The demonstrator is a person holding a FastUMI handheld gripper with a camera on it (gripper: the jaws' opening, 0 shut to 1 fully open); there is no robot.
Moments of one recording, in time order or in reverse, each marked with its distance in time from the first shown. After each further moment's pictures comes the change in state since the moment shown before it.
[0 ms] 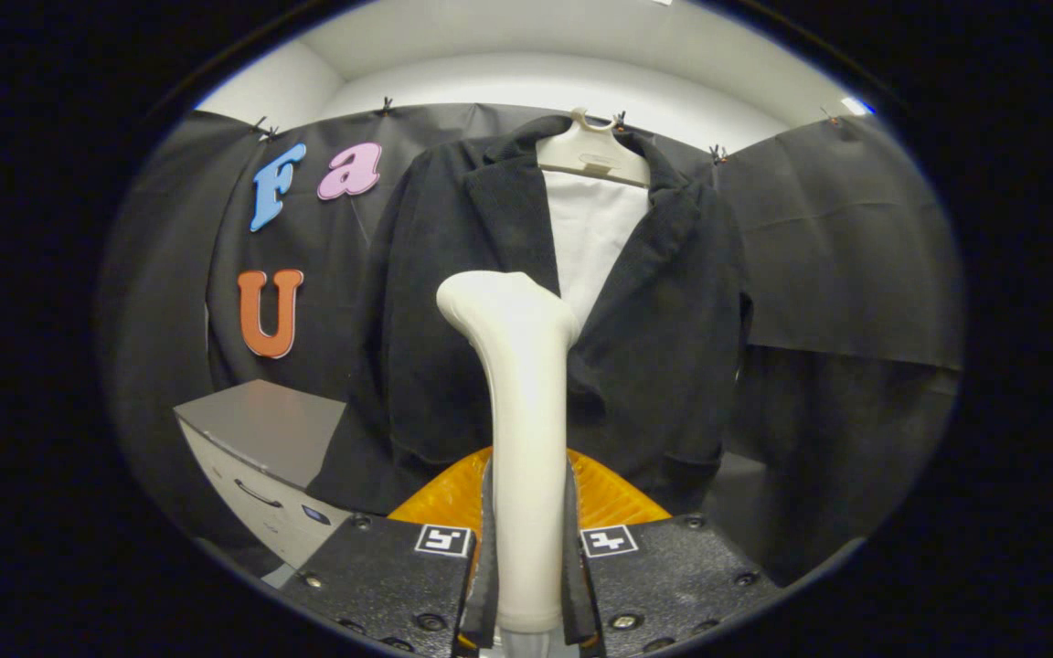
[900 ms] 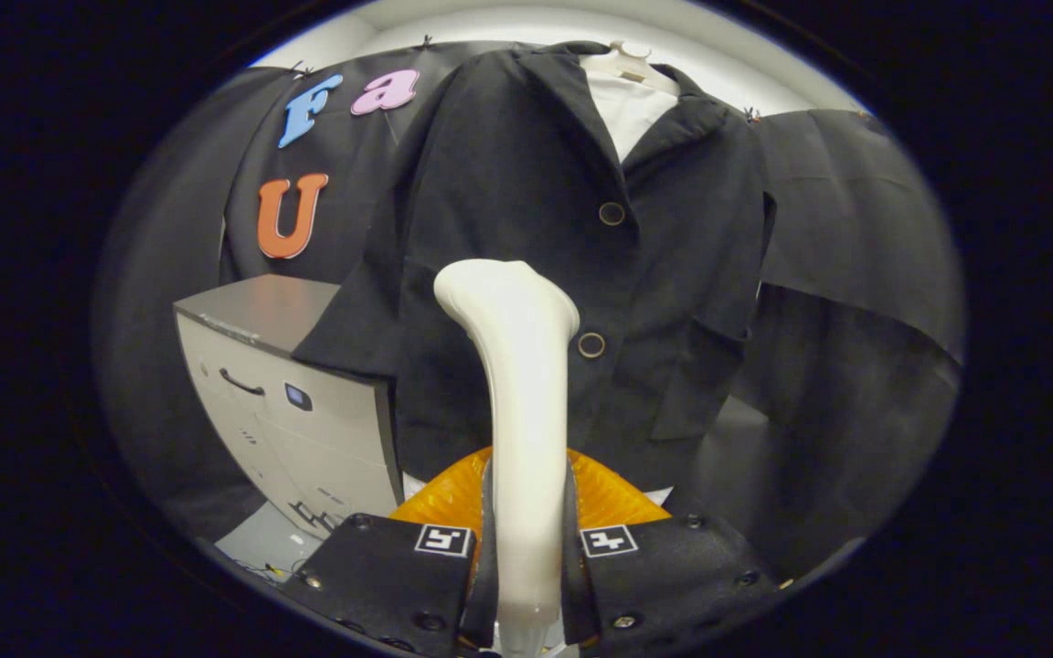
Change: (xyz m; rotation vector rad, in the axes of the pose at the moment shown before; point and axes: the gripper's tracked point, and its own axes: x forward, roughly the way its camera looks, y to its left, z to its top) arm -0.012 -0.004 -0.126 -0.116 0.233 0.021
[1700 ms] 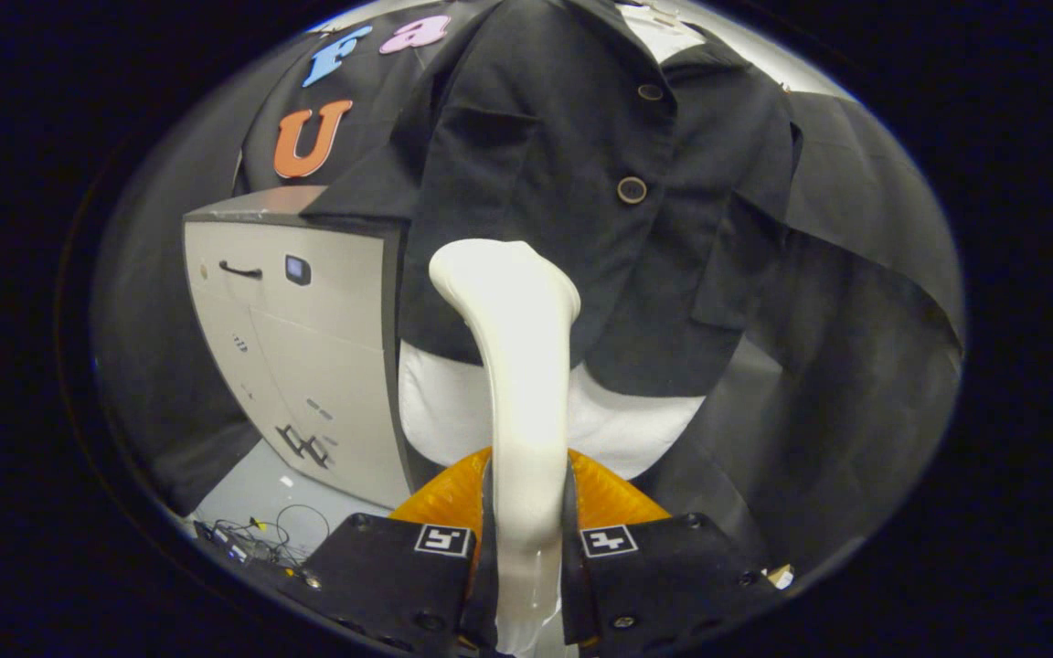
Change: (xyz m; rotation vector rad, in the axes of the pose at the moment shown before) arm 0.005 0.002 -0.133 -0.077 0.231 0.028
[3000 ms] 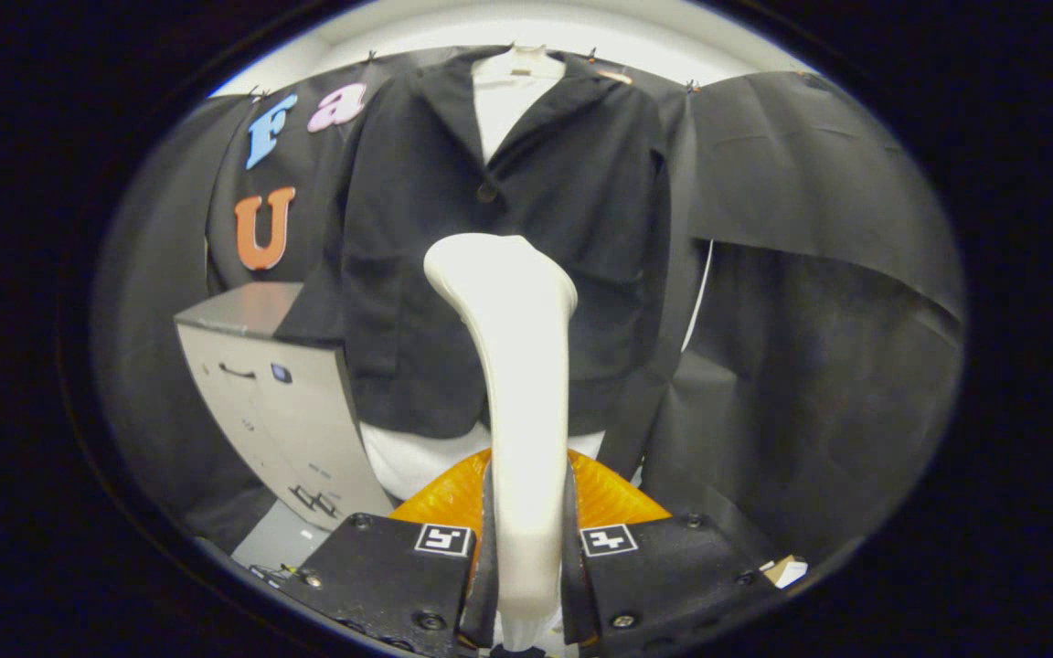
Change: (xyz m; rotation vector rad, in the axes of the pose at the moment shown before) arm -0.095 -0.120 0.086 0.215 -0.244 -0.042
